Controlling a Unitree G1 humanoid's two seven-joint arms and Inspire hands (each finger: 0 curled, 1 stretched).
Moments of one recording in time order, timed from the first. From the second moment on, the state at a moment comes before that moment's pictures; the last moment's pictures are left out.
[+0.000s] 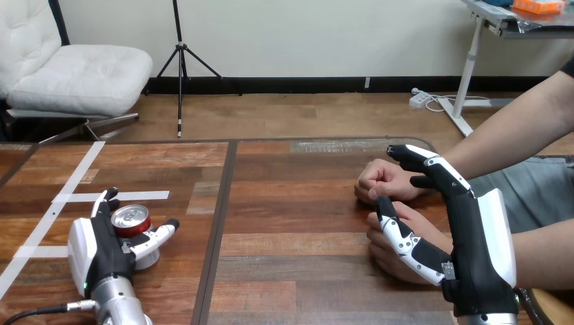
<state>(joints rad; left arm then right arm) -0.41 0.21 0.07 1.15 0.25 -0.38 0.54 0.30 -0.12 0.05 -0.17 -0.47 -0.43 -0.25</state>
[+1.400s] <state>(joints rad) -0.44 0.22 0.06 1.23 0.24 -0.43 0.61 0.30 -0.12 0.04 -0.19 -0.47 -0.43 -0.25</state>
